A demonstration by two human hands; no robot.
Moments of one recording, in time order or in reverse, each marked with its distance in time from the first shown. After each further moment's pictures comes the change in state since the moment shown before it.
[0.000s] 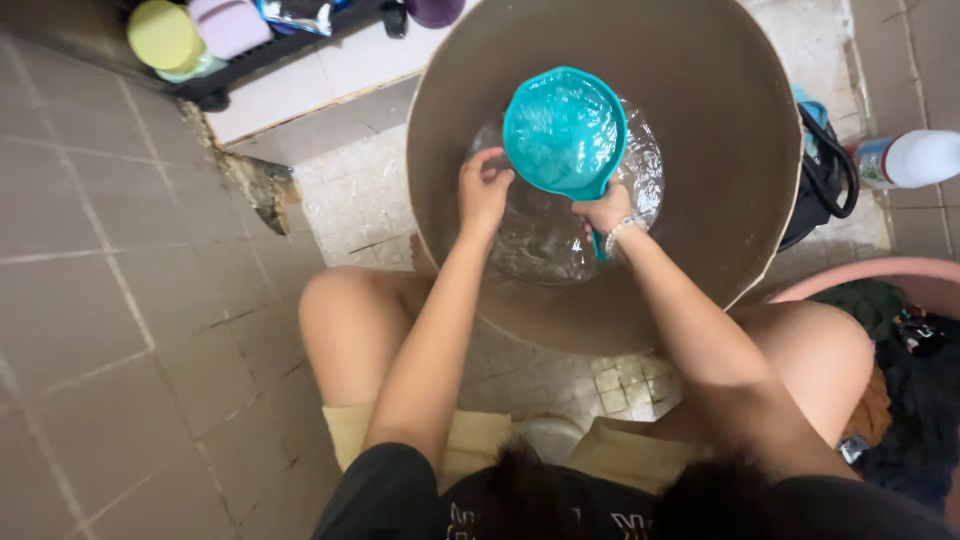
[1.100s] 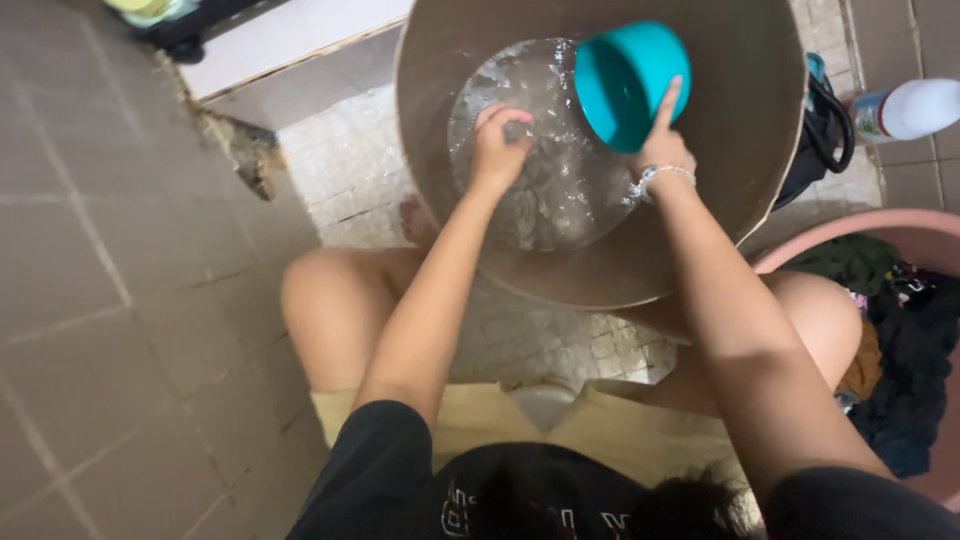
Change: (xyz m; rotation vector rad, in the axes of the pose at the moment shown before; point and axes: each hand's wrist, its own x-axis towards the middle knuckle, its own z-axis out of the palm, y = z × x) left_hand -0.001 -0.030 0.023 0.199 -0.118 0.375; right_hand -0.011 -0.010 -0.068 -1.019 0.302 -0.006
